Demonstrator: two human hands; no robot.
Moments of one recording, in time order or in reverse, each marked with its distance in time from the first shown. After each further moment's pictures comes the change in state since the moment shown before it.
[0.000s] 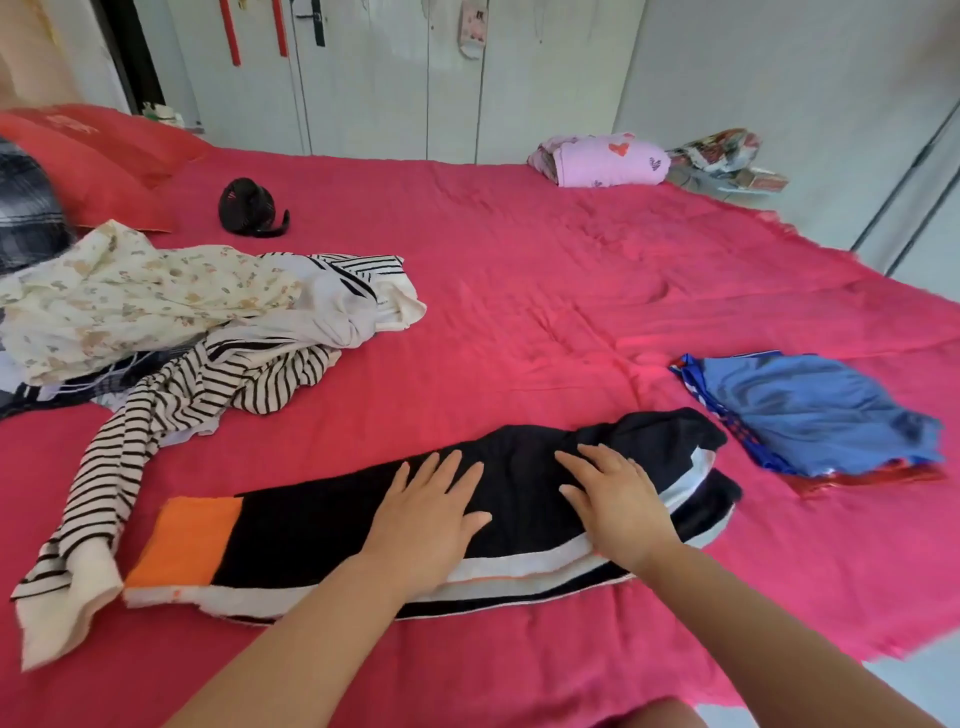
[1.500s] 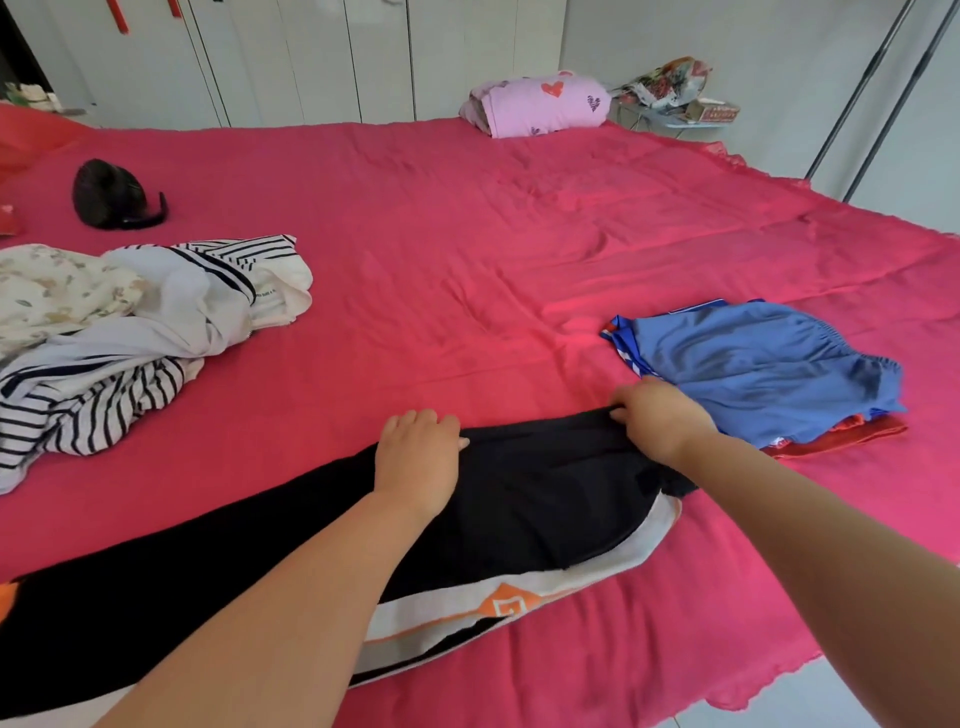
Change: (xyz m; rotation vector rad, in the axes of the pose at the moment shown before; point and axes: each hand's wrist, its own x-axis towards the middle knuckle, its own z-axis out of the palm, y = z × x) left_hand 0.149 0.095 0.025 0.169 0.112 -0.057; right_hand 0.058 0.168 -0.043 -0.045 -0.138 0.286
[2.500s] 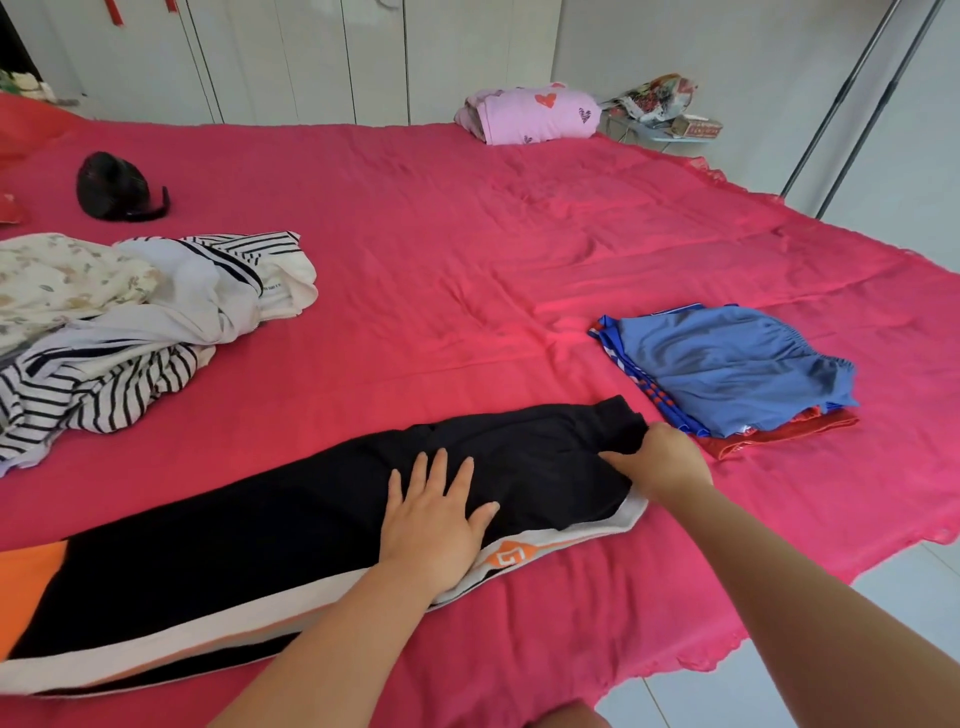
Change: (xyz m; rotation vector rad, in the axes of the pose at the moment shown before) left_hand -0.075 0.020 0.029 -0.221 -0.195 -0.043; right_hand -0.052 0.004 0.029 0.389 0.046 0.428
